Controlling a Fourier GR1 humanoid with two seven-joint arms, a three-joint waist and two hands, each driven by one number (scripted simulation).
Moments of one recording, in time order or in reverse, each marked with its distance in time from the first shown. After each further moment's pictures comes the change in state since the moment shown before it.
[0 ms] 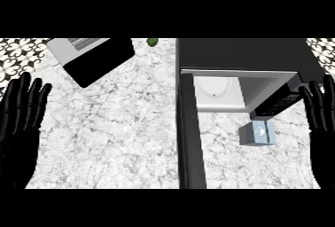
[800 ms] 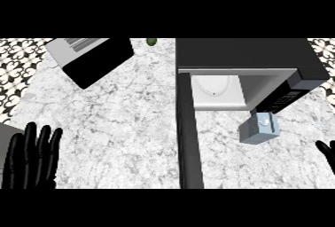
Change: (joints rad) left arm 0.363 -0.127 -0.311 -0.187 -0.061 0.197 -0.062; right arm 0.320 -0.173 -0.037 -0.243 -0.224 0.409 -0.194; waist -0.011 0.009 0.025
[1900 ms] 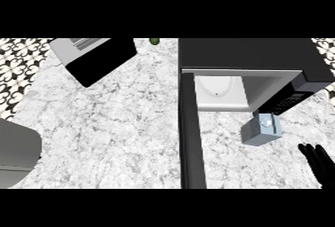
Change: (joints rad) left arm 0.578 0.176 -0.034 -0.109 0.172 -0.139 -0.447; right arm 0.074 0.150 0.000 0.138 0.321 0.037 -0.226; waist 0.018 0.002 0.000
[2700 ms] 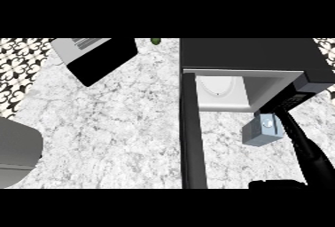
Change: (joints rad) left arm 0.213 0.058 0.088 0.018 0.086 -0.129 -0.229; right arm -0.289 -0.010 -0.060 0.419 0.185 -0.123 -0.104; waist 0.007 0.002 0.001
